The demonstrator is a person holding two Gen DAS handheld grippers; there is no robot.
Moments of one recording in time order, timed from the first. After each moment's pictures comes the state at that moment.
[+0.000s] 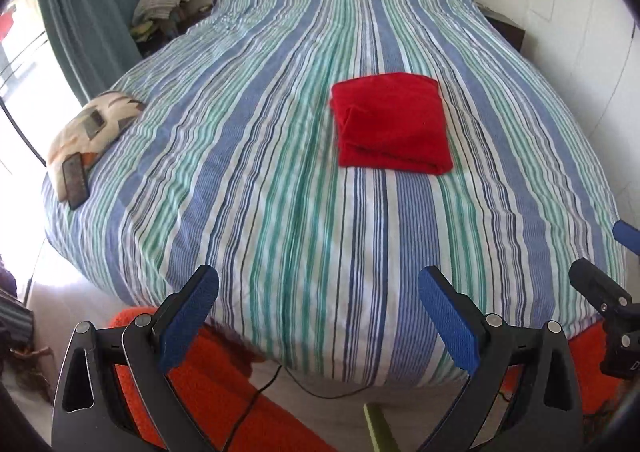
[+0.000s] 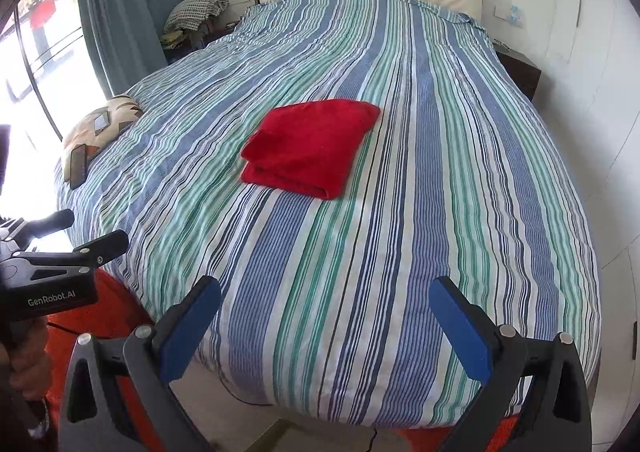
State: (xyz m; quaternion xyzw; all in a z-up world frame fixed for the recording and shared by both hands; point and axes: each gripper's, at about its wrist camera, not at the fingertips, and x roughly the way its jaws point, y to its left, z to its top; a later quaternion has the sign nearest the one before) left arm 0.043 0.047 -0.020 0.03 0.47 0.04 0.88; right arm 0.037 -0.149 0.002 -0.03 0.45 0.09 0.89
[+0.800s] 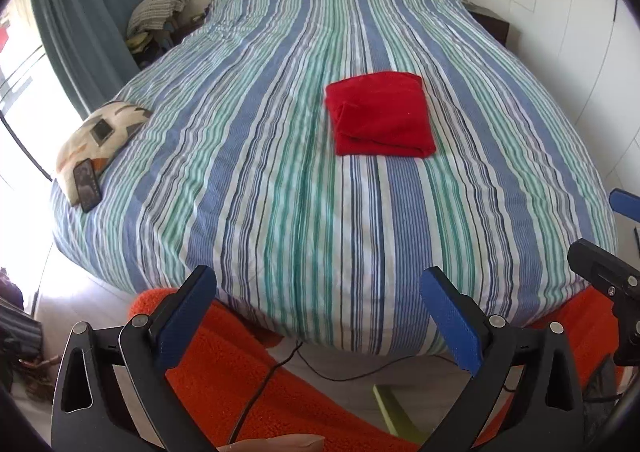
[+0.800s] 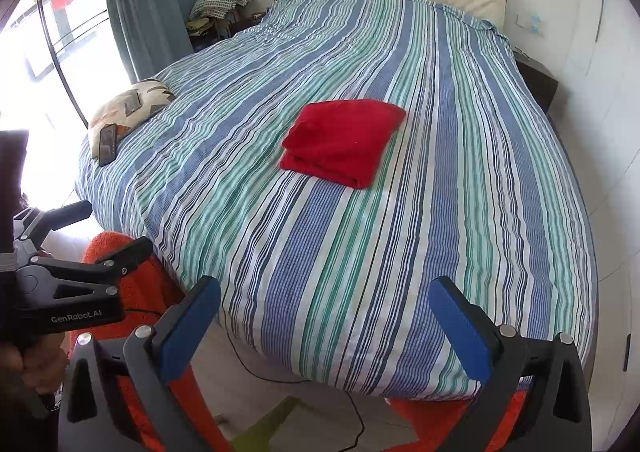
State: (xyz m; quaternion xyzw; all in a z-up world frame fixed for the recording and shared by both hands) left arm -0.007 0.049 0.010 0.05 0.47 0.01 0.88; right arm -0.008 -0.130 0.041 -0.05 0.46 0.12 0.88
